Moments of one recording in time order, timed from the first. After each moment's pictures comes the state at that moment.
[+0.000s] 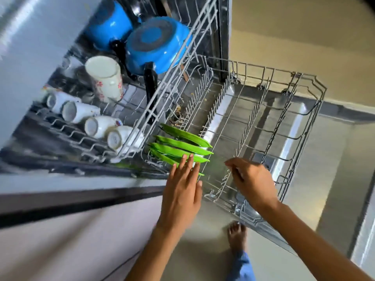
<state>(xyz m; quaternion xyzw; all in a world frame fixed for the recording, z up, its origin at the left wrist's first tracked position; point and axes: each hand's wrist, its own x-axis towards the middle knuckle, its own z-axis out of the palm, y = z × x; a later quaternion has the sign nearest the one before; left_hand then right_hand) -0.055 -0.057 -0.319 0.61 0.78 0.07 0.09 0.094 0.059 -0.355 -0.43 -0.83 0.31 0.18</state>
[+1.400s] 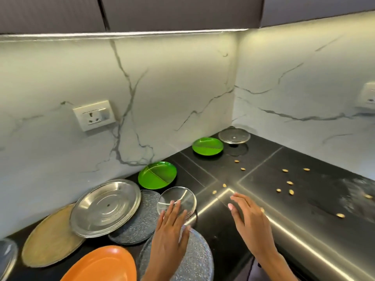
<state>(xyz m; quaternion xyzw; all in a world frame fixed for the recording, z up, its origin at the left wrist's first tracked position) 0.109 -0.810 0.102 -0.24 0.92 0.06 -0.31 -0.077 -0.669 0.135 0.44 -0.81 0.37 0.12</state>
